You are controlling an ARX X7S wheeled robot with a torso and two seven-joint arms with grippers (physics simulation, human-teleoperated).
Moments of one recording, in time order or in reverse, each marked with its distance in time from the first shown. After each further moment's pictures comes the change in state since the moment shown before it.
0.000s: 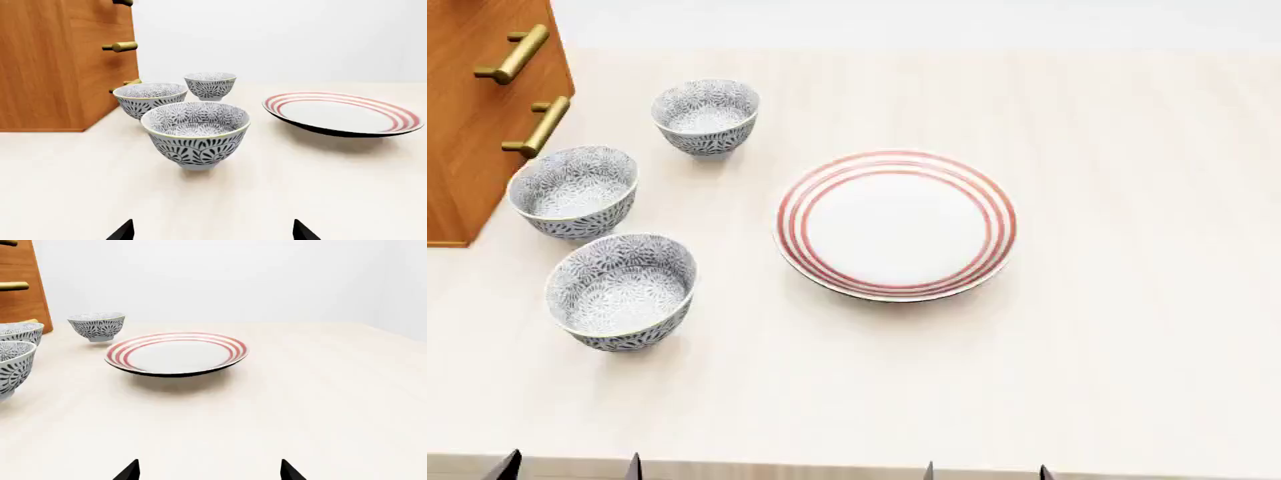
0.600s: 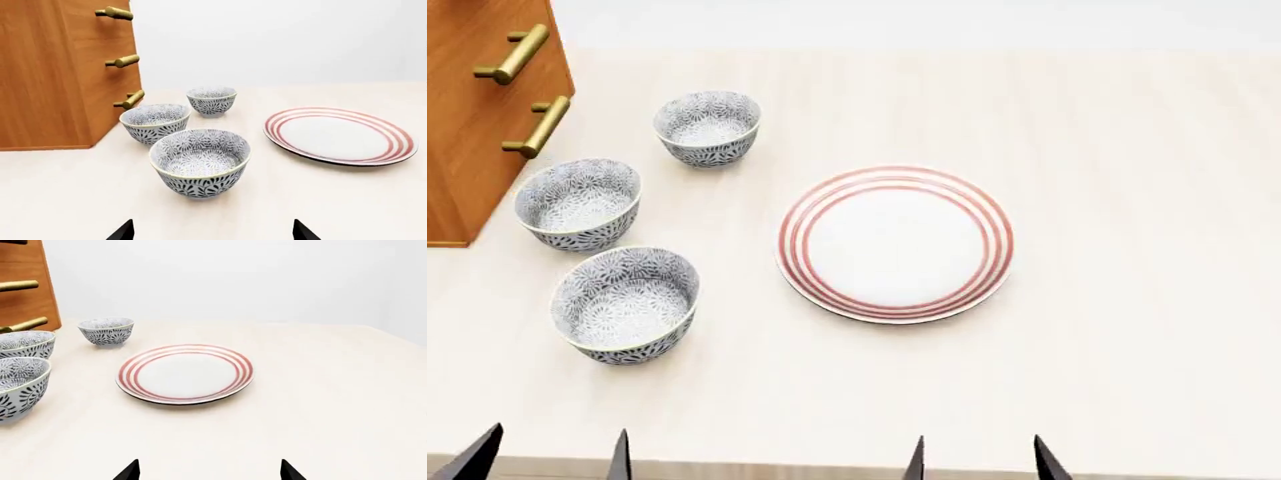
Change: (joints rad) left arm 0.002 -0.071 0.060 0.255 -0.037 -0.263 -0.069; right arm 0.025 0.070 -0.079 -0.240 0.058 0.300 0.067
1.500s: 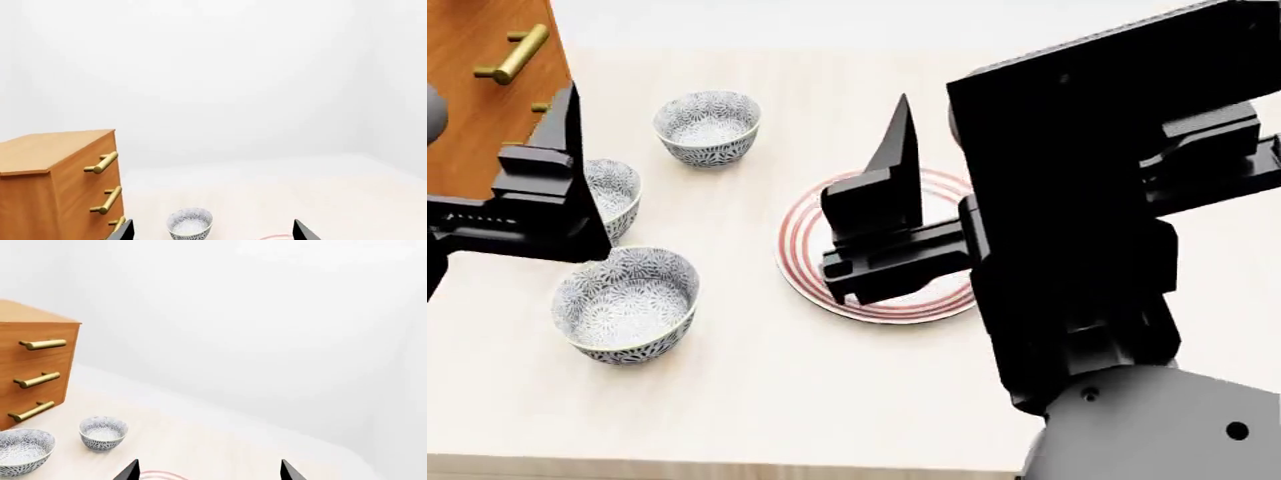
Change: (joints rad) left arm -0.968 -0.135 -0.140 0.498 -1.092 -1.239 -0.764; right arm 1.078 0.353 -0.010 -0.465 1.301 1.207 0.900
